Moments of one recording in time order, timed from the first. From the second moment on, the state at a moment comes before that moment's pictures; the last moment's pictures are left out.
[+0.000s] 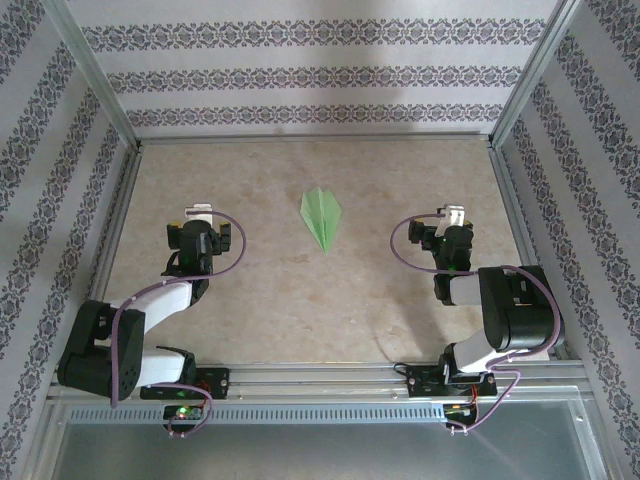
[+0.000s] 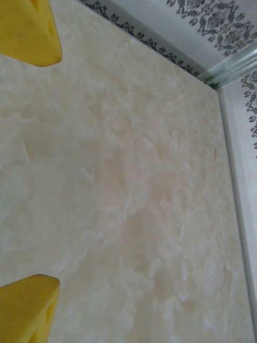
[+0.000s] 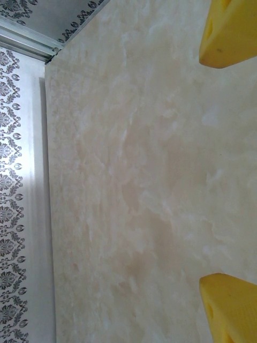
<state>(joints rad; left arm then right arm) -0.16 1.31 0.43 0.42 -0.42 0.03 0.00 1.53 0.33 0.89 0.08 0.06</state>
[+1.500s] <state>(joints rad) -0.03 1.60 0.35 0.87 -0.23 -0.01 0.00 1.53 0.33 0.88 0.08 0.05</state>
